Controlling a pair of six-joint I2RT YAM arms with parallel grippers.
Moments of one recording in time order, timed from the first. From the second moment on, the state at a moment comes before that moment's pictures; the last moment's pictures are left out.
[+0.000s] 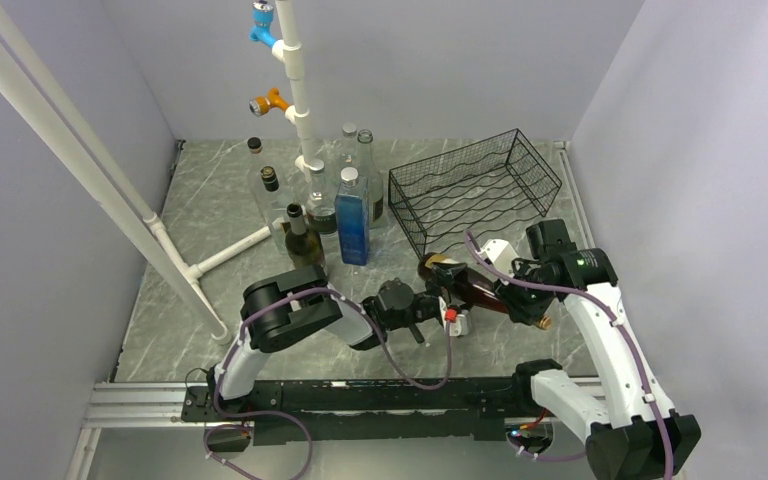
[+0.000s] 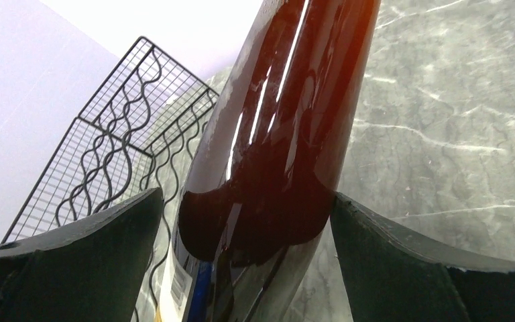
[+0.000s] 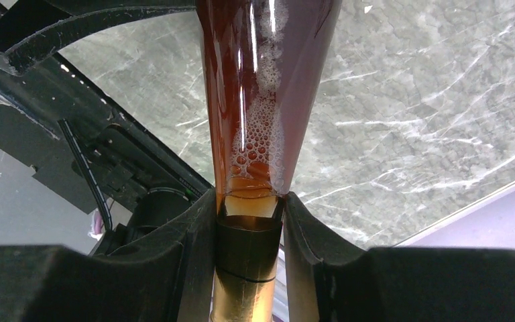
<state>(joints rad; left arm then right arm) -1.17 2.09 0.89 1.24 0.08 0.73 0.15 0.93 0.96 -1.31 -0.19 -0.69</state>
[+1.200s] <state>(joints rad) -1.11 2.08 1.00 1.03 0.26 0.71 0.15 1.08 1.11 -1.39 -0.27 -0.70</state>
